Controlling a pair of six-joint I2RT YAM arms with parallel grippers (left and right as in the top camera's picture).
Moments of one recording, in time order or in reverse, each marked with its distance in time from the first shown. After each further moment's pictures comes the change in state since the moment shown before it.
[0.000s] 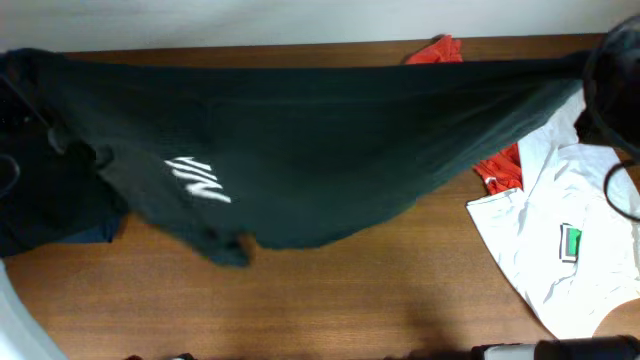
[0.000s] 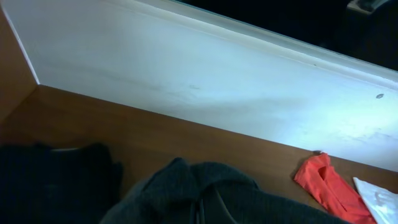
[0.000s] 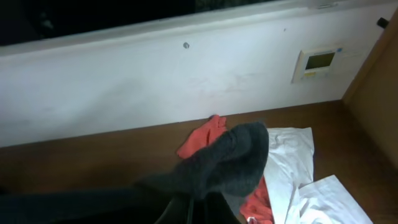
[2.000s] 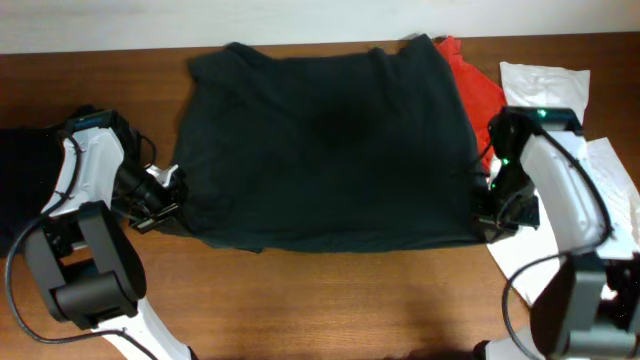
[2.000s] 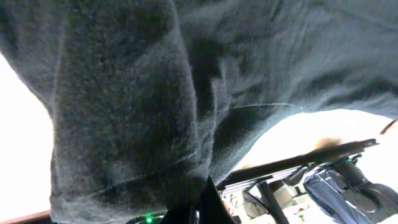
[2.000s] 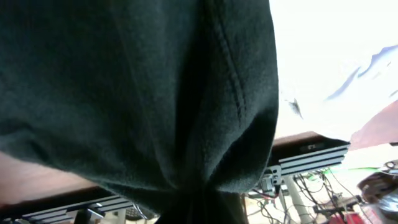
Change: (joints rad) left arm -0.149 0.501 -0.814 -0.270 -0.071 0.225; right arm -0.105 0.137 -1.322 -0.011 -0.038 0.078
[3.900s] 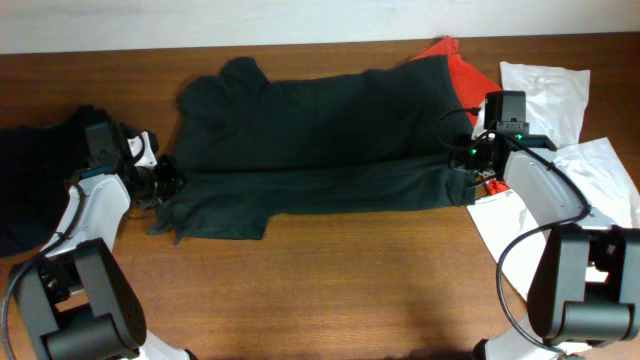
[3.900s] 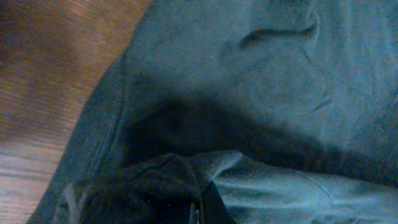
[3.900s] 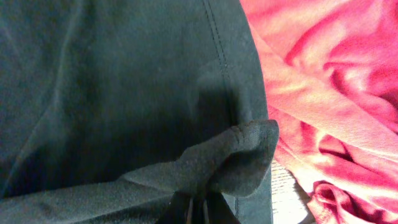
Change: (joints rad) left arm 0.030 -0.222 -0.395 1.006 0.060 -0.335; right arm -0.002 0.080 -0.205 1.064 -0.070 -0.025
